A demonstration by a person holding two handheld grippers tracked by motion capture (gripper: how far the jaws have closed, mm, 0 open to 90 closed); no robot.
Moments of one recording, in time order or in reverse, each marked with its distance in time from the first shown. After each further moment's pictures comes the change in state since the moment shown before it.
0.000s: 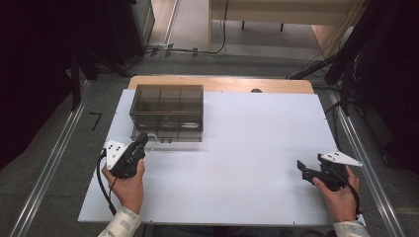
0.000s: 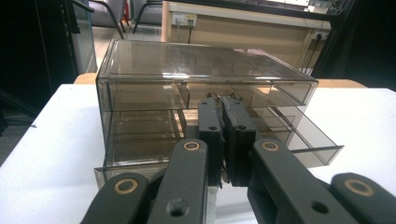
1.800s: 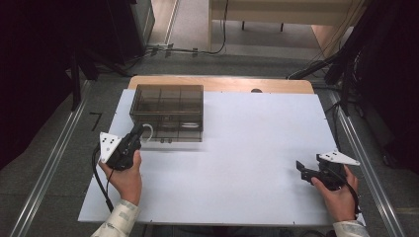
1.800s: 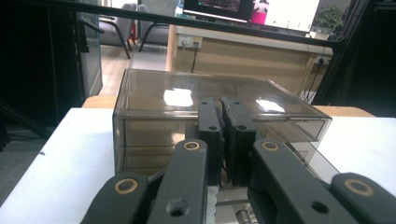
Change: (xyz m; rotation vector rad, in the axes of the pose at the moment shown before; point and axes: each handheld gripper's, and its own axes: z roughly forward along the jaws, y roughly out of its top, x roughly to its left) left arm 0.010 0.014 0.011 -0.083 0.011 -0.022; right arm 0.001 -0.001 0.004 0.021 -0.001 -0.008
